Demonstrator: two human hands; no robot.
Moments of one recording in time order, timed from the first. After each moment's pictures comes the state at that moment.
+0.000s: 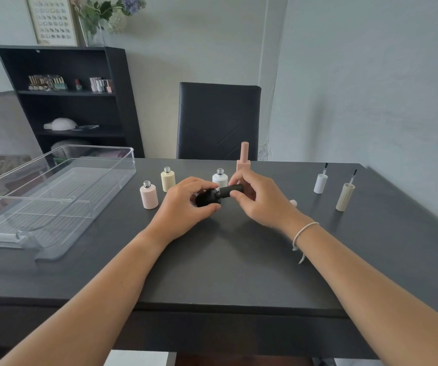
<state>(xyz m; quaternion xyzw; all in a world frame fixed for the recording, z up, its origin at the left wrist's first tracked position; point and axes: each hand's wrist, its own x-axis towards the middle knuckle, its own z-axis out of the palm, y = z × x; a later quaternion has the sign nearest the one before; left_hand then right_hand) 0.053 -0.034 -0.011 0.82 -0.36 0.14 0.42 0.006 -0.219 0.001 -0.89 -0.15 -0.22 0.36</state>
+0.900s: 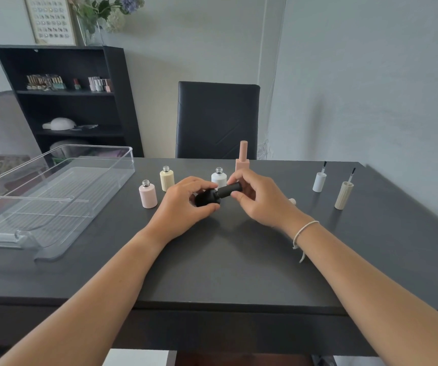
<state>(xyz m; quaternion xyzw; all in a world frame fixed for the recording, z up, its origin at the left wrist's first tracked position) 0.052 -0.034 -0.009 0.82 -0.36 0.13 0.42 0.004 -0.221 0.000 -0.89 -0.16 -0.20 0.37</state>
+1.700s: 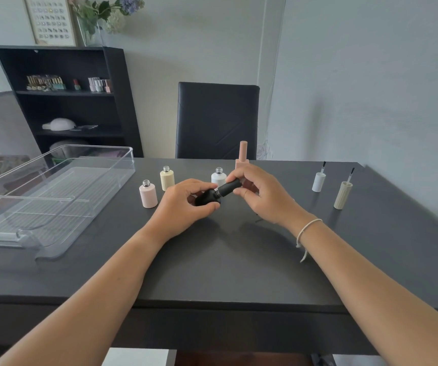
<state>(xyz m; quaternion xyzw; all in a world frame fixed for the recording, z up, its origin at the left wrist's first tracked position) 0.048 -0.034 -0.007 0.81 -0.34 0.10 0.46 0.002 -0.222 0.007 -0.89 -0.18 -0.24 0.35</state>
